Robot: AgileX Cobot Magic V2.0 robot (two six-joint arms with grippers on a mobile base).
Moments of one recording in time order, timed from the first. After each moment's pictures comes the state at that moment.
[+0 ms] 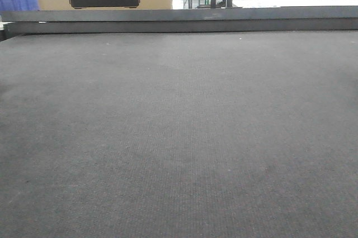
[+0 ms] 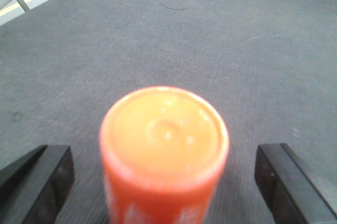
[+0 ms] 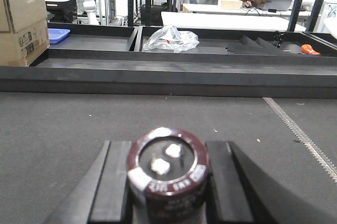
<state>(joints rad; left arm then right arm) 0.01 1.91 -0.84 -0.16 -0.66 -0.03 -0.12 1.13 -0.74 -0.07 -0.27 0.07</state>
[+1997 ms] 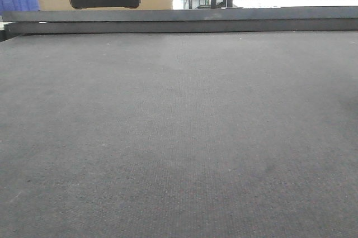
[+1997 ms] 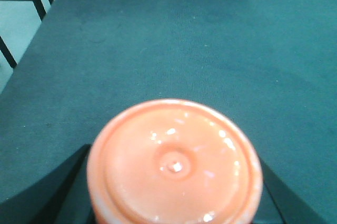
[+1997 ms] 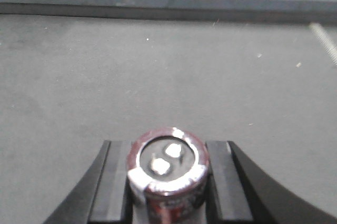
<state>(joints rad) -0.12 0.83 -0.99 0.08 0.68 -0.03 0.09 0.72 -0.89 0.02 0.57 0.02</state>
